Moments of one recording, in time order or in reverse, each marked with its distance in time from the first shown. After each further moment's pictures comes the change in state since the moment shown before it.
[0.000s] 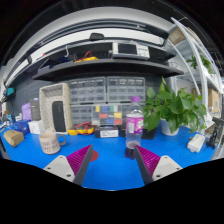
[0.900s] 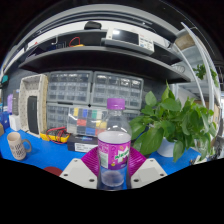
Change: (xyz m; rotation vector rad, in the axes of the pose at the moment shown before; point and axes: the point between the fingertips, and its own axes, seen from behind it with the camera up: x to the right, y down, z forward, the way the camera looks) arm 0.074 -0.035 0.149 0.036 0.100 -0.122
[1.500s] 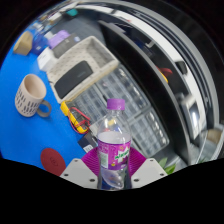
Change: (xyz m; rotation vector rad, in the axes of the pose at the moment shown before) arm -0.122 -0.053 -0.010 0.079 -0.066 -0.873
